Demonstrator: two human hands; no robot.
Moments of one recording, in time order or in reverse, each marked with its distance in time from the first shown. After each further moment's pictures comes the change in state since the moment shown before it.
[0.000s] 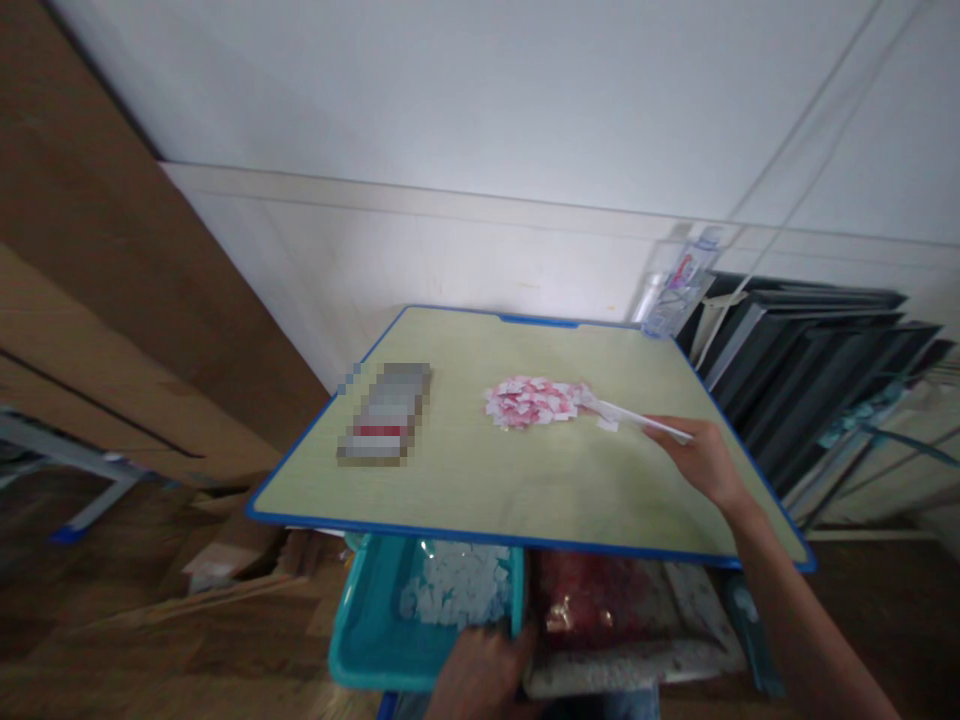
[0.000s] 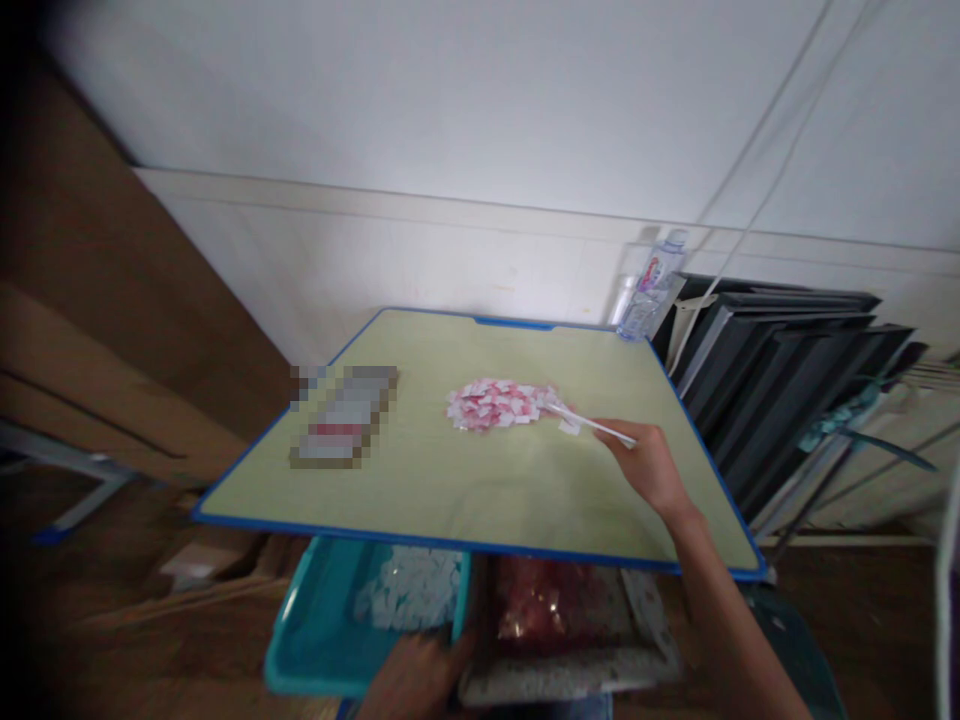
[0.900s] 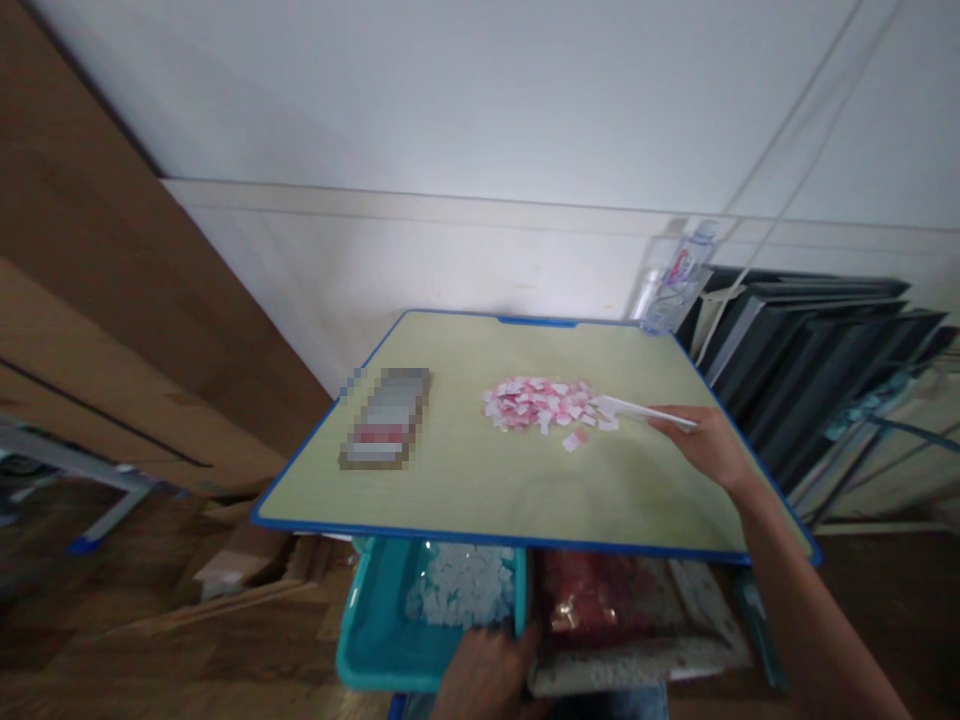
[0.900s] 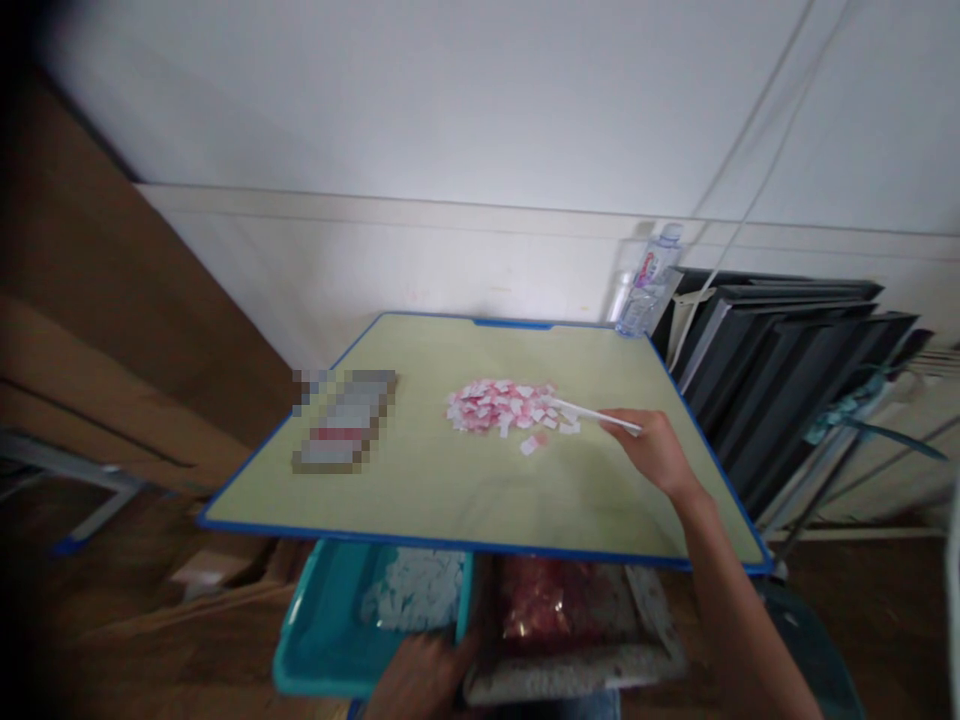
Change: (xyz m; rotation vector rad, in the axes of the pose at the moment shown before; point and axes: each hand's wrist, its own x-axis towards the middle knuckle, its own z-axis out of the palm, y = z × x) left_hand 0.001 0.000 0.000 0.018 0.000 -0.009; right_hand 0.004 0.005 -0.014 -0.030 -0.048 -0.038
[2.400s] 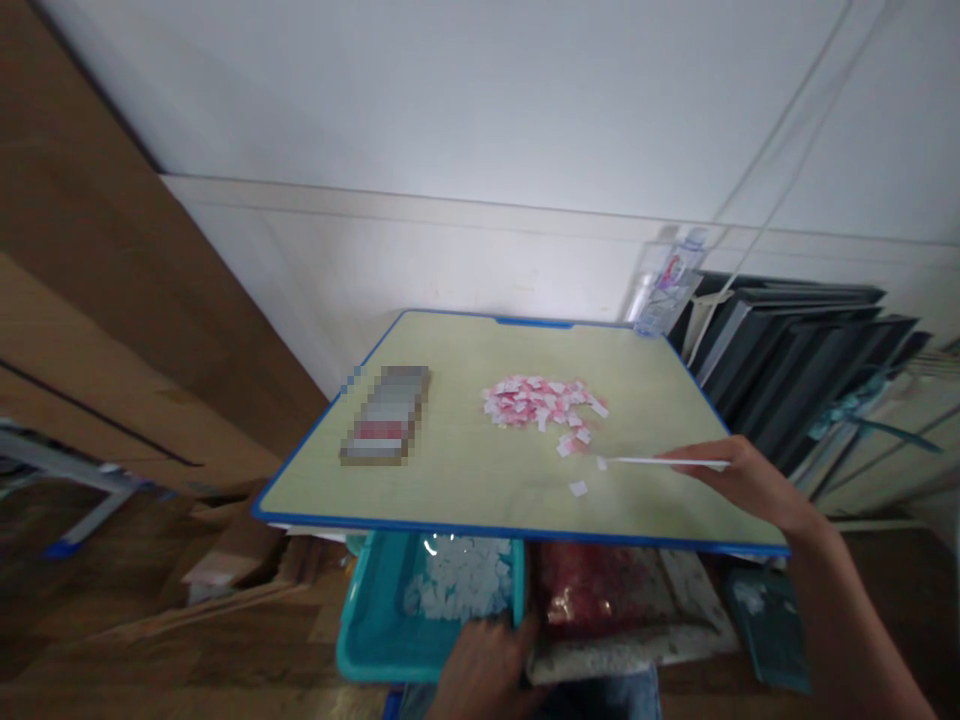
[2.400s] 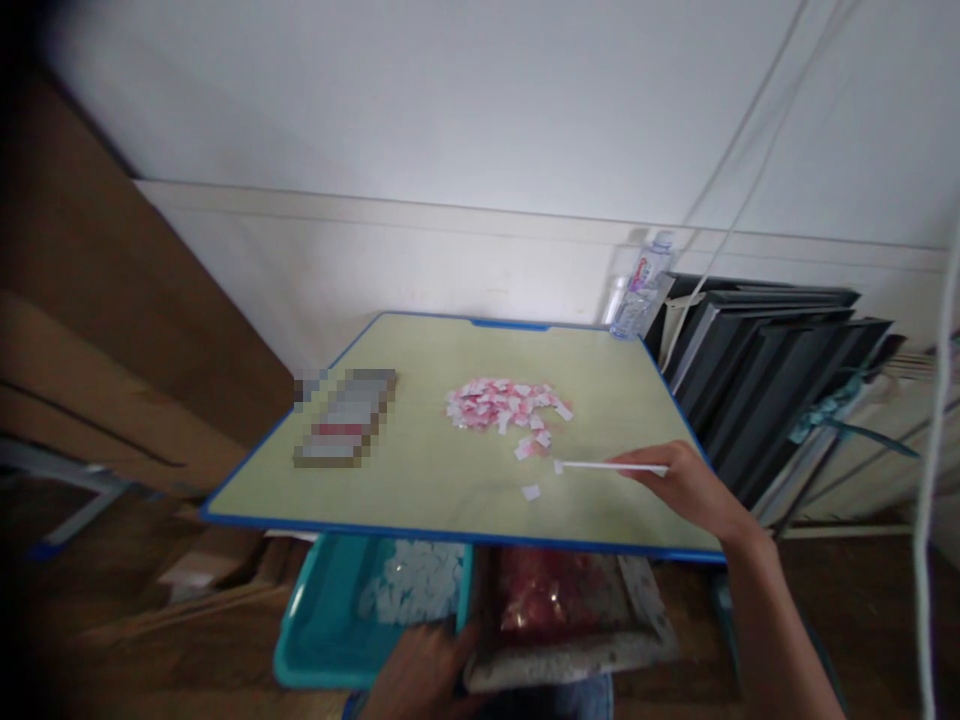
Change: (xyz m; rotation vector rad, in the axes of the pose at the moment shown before) left_hand -0.003 0.000 0.010 0.009 0.051 0.013; right_hand -0.040 -0.005 -0.031 0.030 -0.287 0.027
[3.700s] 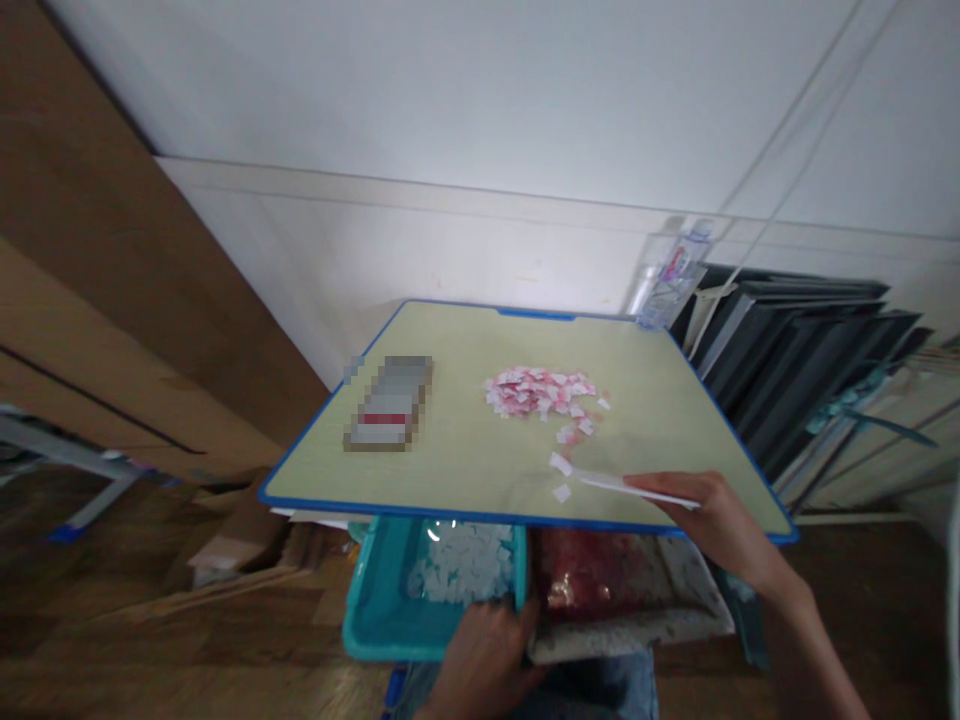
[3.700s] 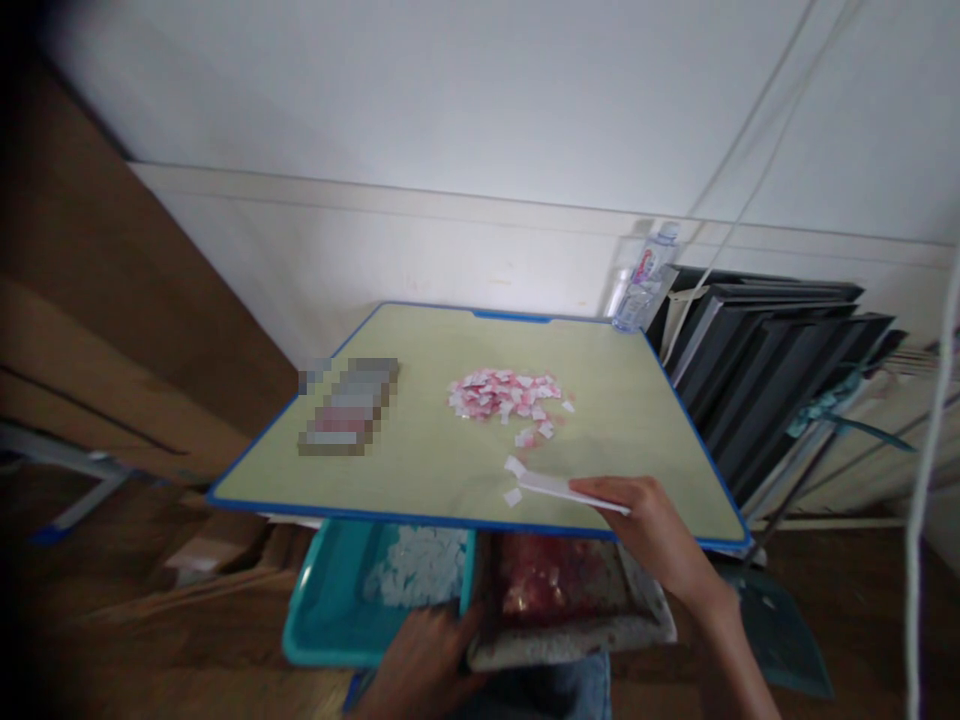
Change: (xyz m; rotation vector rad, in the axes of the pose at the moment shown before) left_hand -0.001 0.003 0.000 0.005 0.006 -0.028; right_hand -0.024 -0.052 0.042 0.027 0.036 -0.068
